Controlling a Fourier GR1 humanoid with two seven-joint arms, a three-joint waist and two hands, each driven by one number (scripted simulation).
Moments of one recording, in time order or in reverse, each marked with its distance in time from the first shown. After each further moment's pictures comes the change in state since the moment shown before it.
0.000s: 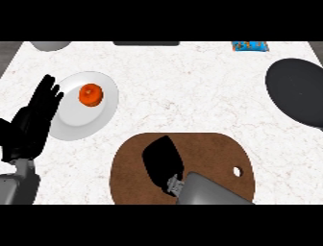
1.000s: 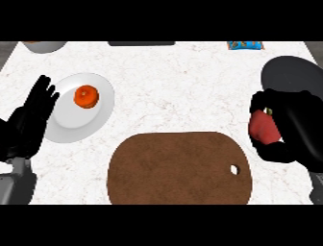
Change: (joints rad) left arm -0.004 0.001 0.035 0.028 0.000 -0.016 -0.005; right arm 0.264 -0.578 -0.561 -0.670 -0.083 -0.300 -0.160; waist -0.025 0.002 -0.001
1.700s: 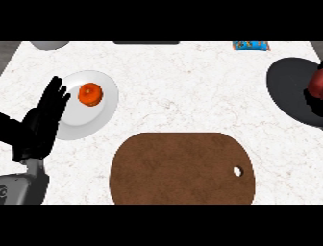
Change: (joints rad) left arm 0.000 -0.057 -0.036 -0.011 -0.057 0.010 -0.006; right arm -0.060 -0.029 -0.420 0.273 -0.161 -0.032 -0.233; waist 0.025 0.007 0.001
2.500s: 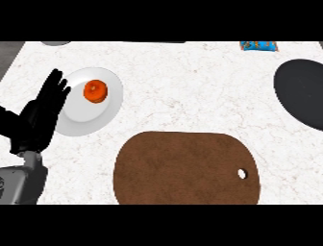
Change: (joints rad) left arm -0.052 0.007 0.024 0.016 0.017 -0.041 0.015; right arm -0.268 -0.034 -0.218 0.931 -0.052 -0.227 -0.636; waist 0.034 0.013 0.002
